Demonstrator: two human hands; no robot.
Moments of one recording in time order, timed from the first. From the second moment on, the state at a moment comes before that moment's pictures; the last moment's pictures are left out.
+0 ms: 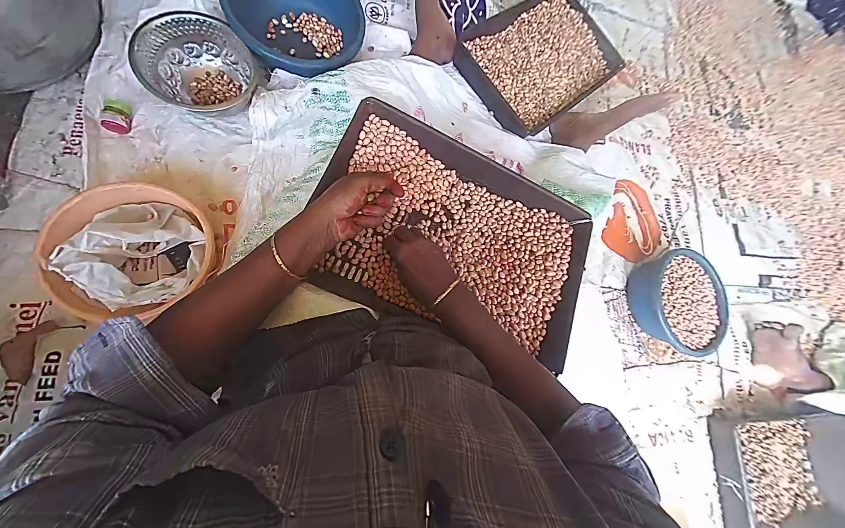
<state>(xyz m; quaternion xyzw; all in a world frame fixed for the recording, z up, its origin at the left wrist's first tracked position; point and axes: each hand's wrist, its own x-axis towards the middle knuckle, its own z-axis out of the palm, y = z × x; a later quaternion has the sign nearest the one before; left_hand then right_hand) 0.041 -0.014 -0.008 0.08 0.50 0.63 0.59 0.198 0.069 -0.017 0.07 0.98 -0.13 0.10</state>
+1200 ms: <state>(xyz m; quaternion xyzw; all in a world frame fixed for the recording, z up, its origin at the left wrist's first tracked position) 0.008 -0.034 -0.012 0.12 0.24 0.85 0.46 0.231 0.112 0.017 0.24 0.95 -0.15 -0.15</state>
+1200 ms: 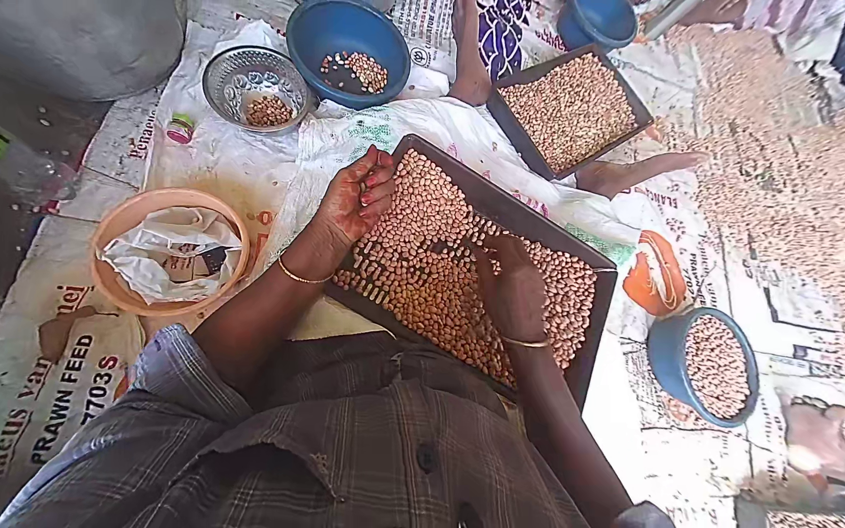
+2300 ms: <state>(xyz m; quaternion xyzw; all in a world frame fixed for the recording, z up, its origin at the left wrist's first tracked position) 0.009 -0.038 -0.014 0.14 0.23 0.85 0.44 0.150 0.124 -0.013 -0.03 0.91 -0.40 -0.09</state>
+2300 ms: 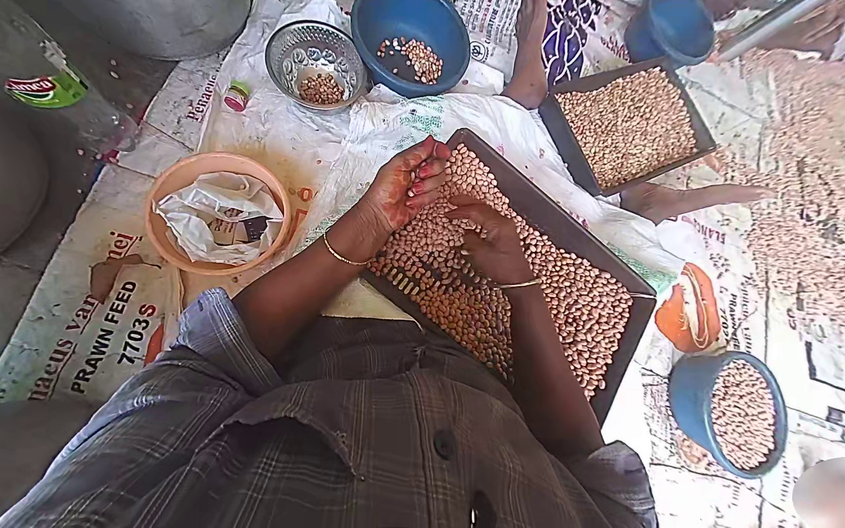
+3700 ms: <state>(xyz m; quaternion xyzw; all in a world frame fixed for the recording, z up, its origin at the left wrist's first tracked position) 0.021 -0.036 0.001 0.09 0.42 0.70 0.57 0.186 0.077 -0.019 0.13 0.98 -0.17 0.04</state>
